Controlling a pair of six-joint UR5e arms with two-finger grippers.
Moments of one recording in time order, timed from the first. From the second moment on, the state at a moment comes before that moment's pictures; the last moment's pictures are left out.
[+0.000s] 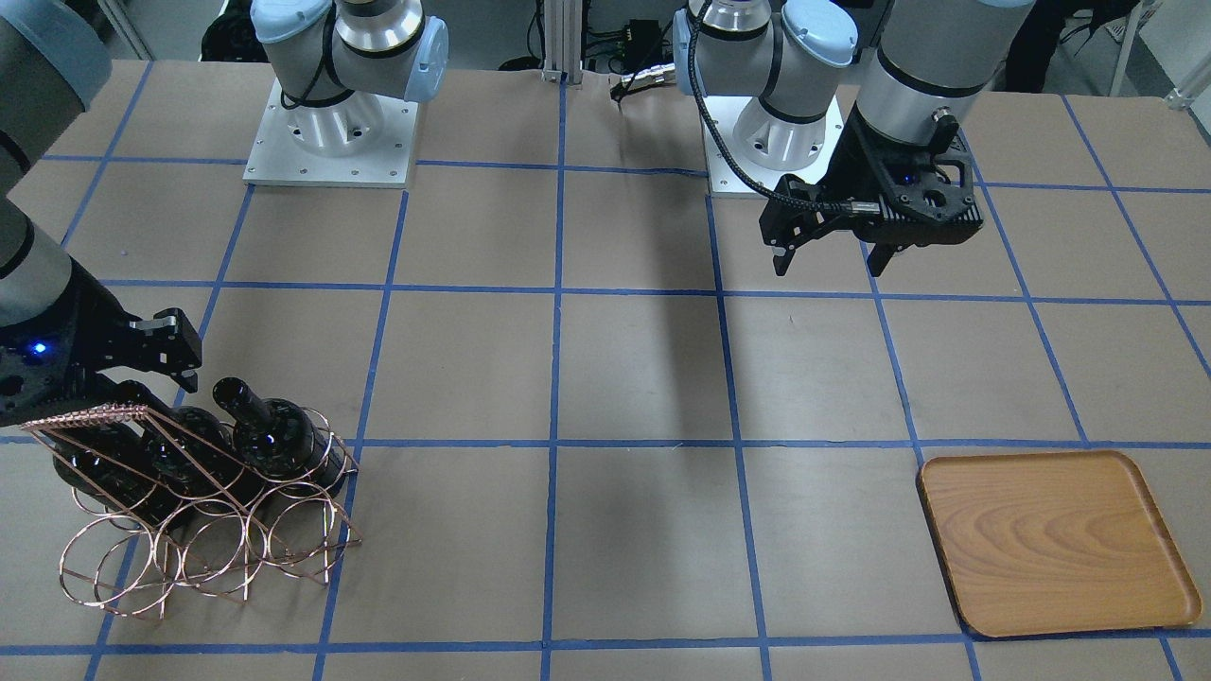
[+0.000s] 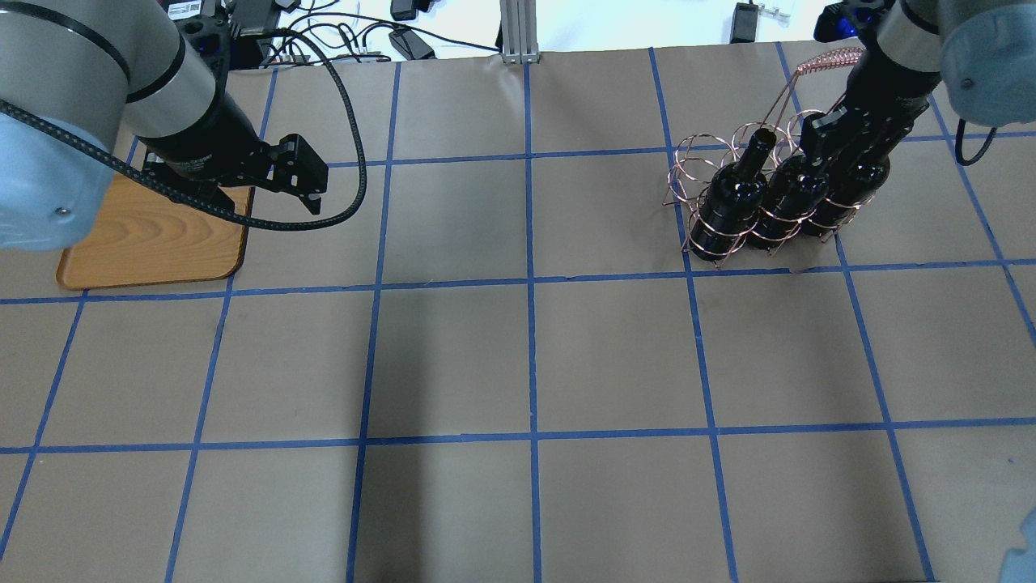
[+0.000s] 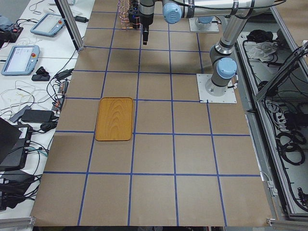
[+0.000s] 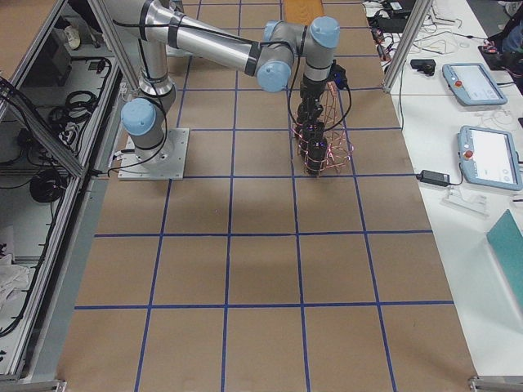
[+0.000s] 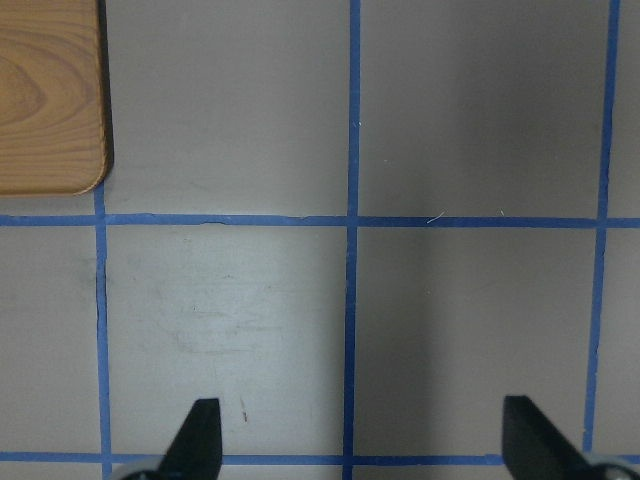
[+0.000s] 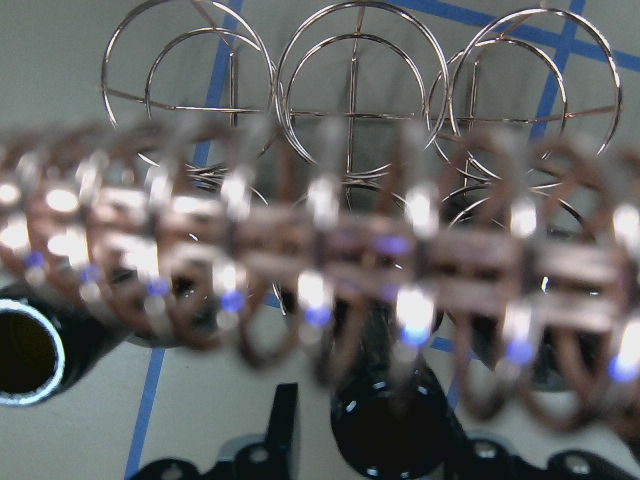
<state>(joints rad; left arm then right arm) -1.54 -1.53 -1.69 -1.42 1.57 0.01 1.33 -1.35 1.58 -1.81 -1.55 -0.50</state>
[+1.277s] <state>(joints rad) -1.54 -1.55 -1.69 -1.36 1.57 0.02 1.33 -1.33 1.57 -1.86 -1.54 -0.49</state>
